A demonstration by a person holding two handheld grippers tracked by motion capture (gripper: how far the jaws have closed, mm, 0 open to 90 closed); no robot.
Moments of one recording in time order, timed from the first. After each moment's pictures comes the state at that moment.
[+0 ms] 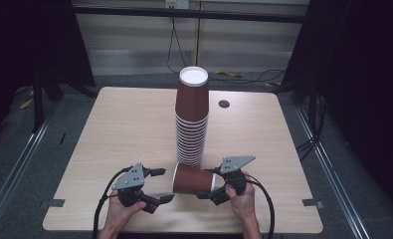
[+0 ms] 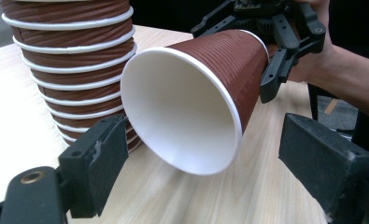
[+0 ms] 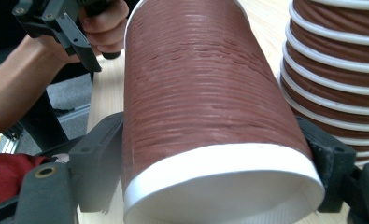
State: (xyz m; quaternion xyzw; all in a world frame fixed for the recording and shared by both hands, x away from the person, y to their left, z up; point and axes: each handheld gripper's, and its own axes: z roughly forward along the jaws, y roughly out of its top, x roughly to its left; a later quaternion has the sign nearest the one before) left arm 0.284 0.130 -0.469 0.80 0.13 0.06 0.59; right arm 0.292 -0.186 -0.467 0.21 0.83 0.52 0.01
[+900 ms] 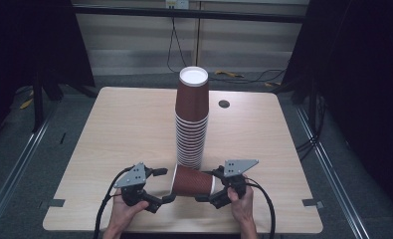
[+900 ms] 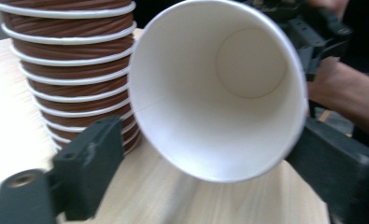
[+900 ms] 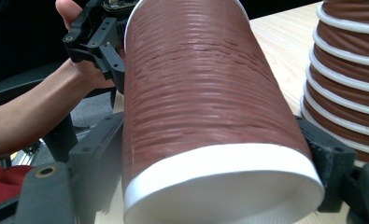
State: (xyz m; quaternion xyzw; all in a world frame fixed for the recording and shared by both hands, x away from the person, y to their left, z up) left arm 0.291 0.124 -0.479 0.79 0.15 0.04 0.59; right arm 0.286 -0.186 -0.472 0.18 0.80 0.57 0.00
